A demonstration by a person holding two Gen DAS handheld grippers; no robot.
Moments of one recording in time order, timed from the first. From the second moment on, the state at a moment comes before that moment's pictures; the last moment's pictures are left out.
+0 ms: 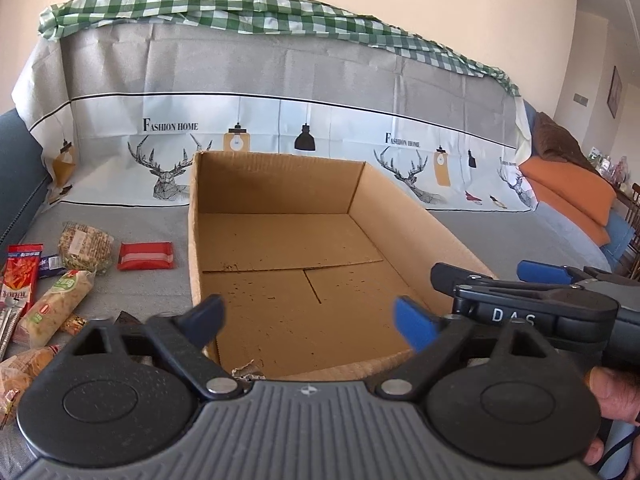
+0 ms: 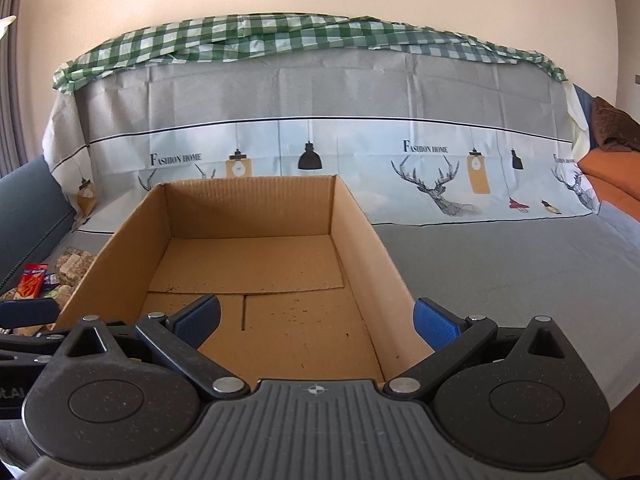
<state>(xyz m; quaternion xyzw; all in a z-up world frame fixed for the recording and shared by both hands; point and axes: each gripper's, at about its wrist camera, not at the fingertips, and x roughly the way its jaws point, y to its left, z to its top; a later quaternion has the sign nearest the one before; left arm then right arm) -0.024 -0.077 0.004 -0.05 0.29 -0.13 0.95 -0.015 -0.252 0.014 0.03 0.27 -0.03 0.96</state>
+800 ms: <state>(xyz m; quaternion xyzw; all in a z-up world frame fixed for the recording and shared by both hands) -0.022 -0.076 0.011 -0.07 0.31 -0.16 0.94 -0.014 -0.259 0.011 0.05 0.27 -0.04 0.96</state>
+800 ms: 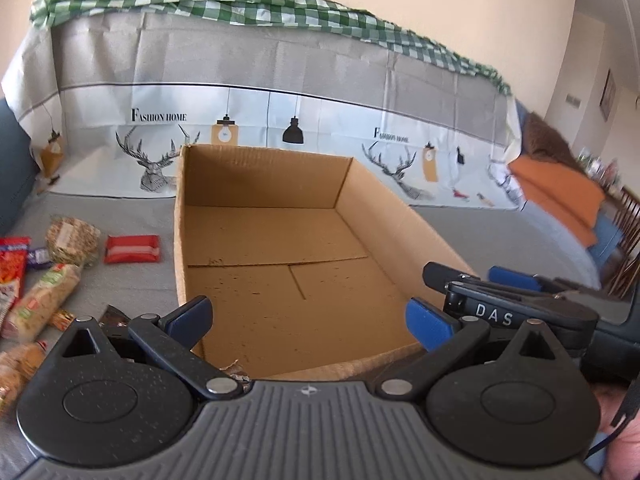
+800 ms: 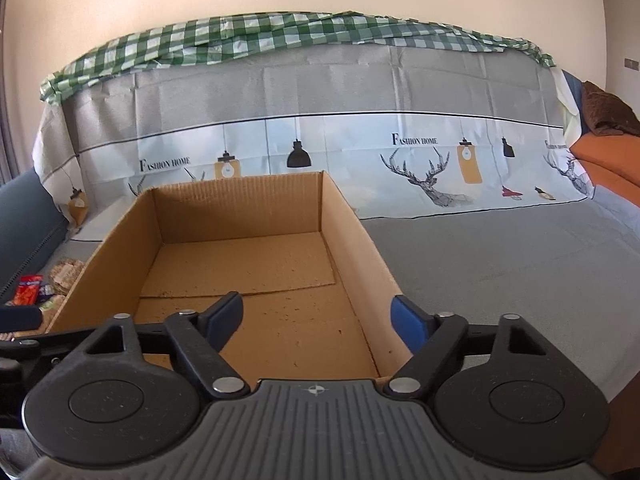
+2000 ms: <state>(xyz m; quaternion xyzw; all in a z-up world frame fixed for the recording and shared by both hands) -0.005 0.172 0.013 -0.14 0.41 -0.16 0.89 -0.007 -0.113 0.051 0.13 0.22 0.17 0.95</state>
